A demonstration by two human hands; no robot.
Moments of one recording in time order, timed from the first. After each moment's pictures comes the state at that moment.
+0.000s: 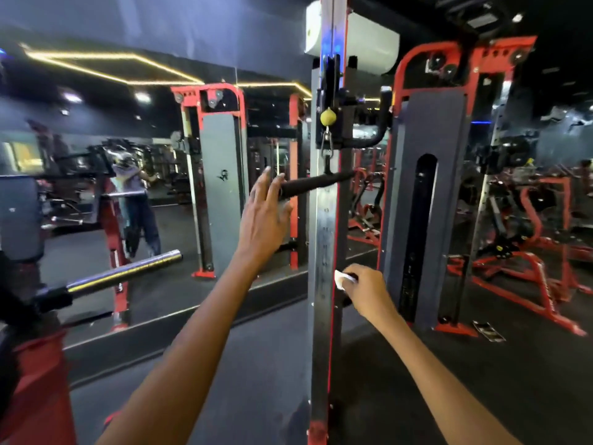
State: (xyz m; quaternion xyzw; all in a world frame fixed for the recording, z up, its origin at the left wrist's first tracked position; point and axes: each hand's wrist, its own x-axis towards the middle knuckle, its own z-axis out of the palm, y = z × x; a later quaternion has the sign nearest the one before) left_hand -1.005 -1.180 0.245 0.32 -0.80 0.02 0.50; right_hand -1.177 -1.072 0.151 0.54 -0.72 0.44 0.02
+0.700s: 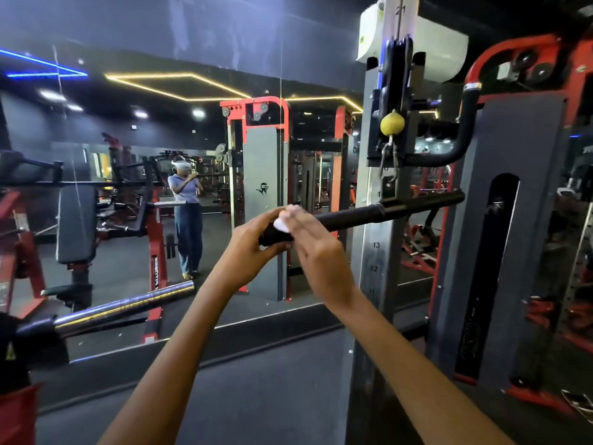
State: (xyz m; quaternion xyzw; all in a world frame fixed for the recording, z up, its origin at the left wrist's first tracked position) left_hand -0.987 -1.338 0.246 0.25 -0.82 -0.04 0.51; right_hand -1.135 -1.292 0.233 0.69 -0.36 0.52 0.34
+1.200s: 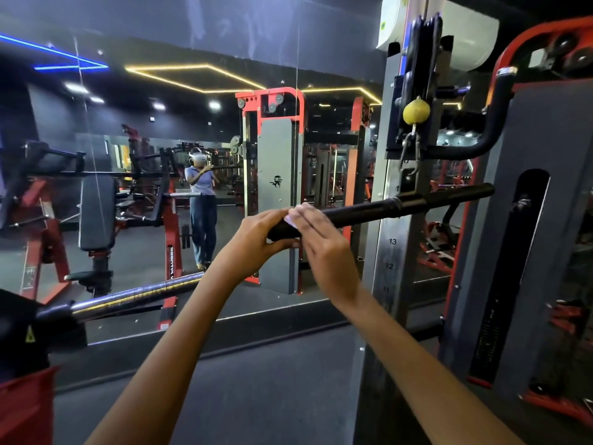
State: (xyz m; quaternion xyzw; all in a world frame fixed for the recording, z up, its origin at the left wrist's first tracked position) left_hand -0.980 -1.352 0.247 0.26 -0.85 -0.01 0.46; right_hand -1.139 -1.326 0.217 0.72 -0.33 0.50 0.36
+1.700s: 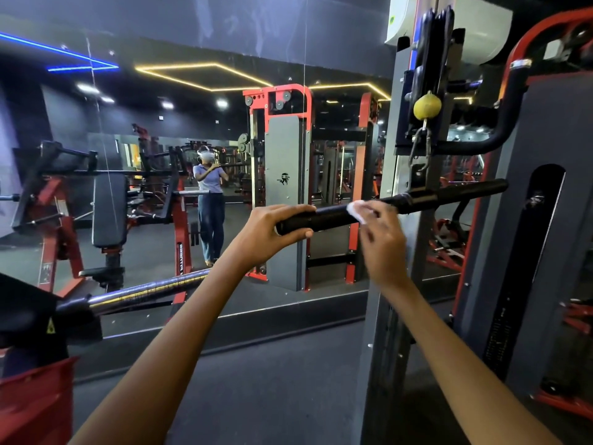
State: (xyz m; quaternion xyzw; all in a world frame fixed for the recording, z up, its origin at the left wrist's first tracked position) left_hand -0.977 -1.359 0.250 0.21 -0.86 0.01 0.46; right_hand -1.201 -1.327 0.219 0.62 -0.41 0.57 0.34
